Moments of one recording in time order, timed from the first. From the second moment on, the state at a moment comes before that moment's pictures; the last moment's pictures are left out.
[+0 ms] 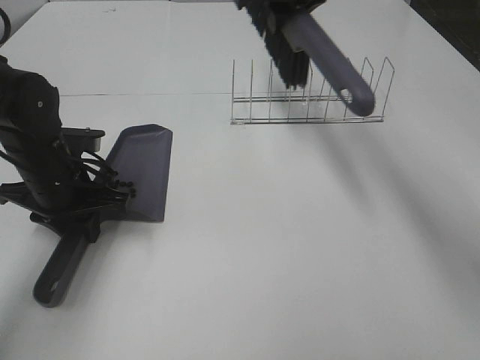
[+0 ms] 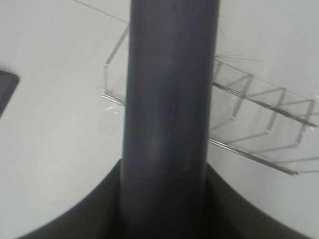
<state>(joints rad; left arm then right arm) -0.34 2.04 -1.10 -0.03 0.70 -0.25 0.41 2.34 -2.43 -0.14 1.23 0.04</state>
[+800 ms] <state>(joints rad) -0.34 2.04 -1.10 -0.03 0.70 -0.25 0.11 2.05 -1.69 -0.06 1.21 0.04</state>
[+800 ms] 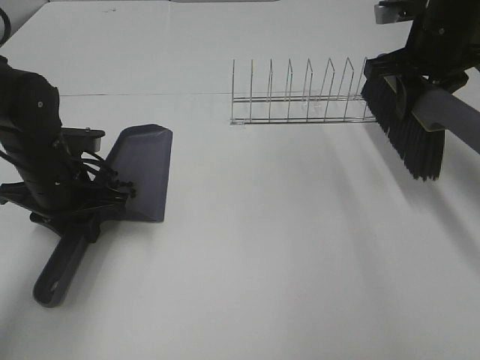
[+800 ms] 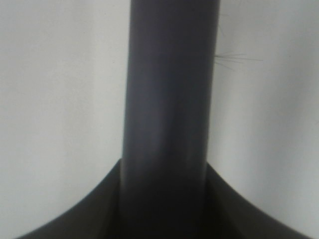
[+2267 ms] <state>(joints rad) -0.34 2.04 -1.10 -0.03 0.70 -0.24 0.08 2.23 -1.80 -0.19 1.11 0.09</state>
